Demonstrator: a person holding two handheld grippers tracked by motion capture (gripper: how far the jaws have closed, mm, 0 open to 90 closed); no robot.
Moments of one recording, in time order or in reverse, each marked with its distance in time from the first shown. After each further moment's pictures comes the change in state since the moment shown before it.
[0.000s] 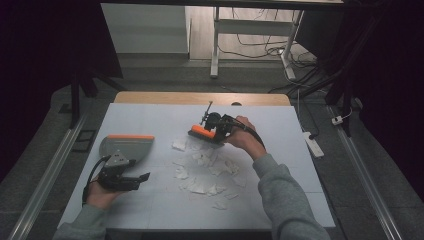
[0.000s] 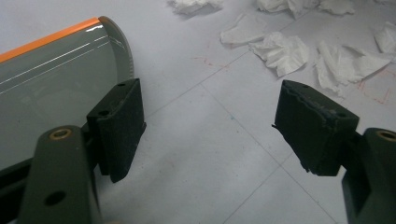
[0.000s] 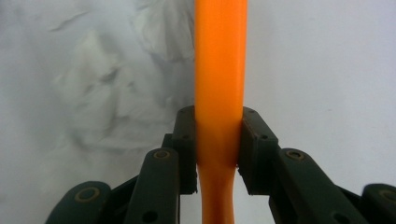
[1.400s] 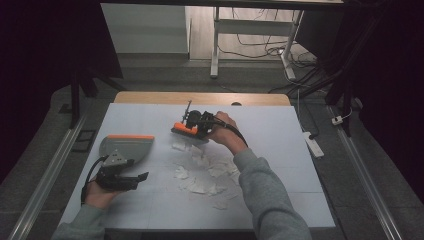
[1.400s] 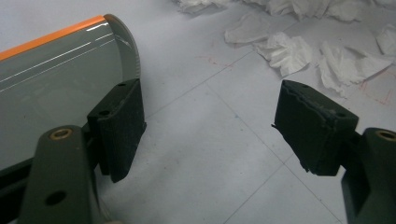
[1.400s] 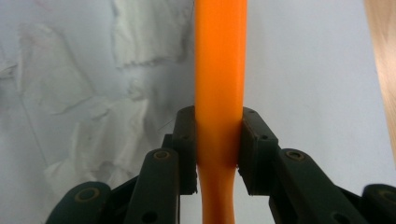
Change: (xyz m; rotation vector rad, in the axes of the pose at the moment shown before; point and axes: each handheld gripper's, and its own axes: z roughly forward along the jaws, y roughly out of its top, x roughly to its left) left arm 0.004 -0.002 -0.002 -0.007 -0.002 -0.018; right arm 0.011 0.057 0.017 -0.042 -0.044 -0.089
